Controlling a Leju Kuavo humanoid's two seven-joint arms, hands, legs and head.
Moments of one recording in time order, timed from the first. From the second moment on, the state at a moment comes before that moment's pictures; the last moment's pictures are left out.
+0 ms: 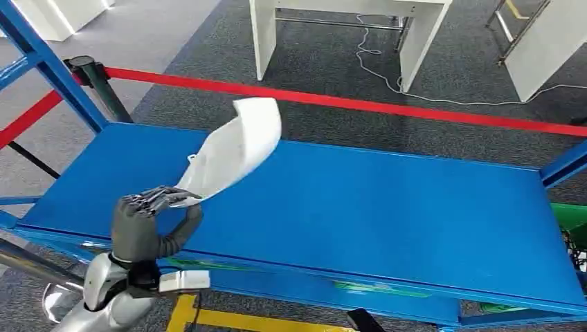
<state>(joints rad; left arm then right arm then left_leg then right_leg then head) -0.11 0.07 -0.48 -1.57 -0.82 0.70 -0.40 -0.08 0.11 0.28 -0.18 0.05 -0.15 0.00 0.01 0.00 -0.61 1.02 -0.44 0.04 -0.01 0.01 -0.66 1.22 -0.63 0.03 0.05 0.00</state>
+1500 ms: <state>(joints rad) 0.06 -0.02 -0.53 -1.74 -0.54 0.70 -0.58 -0.05 0.10 0.27 -0.18 0.07 -0.17 -0.02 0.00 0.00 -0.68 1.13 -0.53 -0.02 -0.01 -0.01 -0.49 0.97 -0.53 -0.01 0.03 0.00</state>
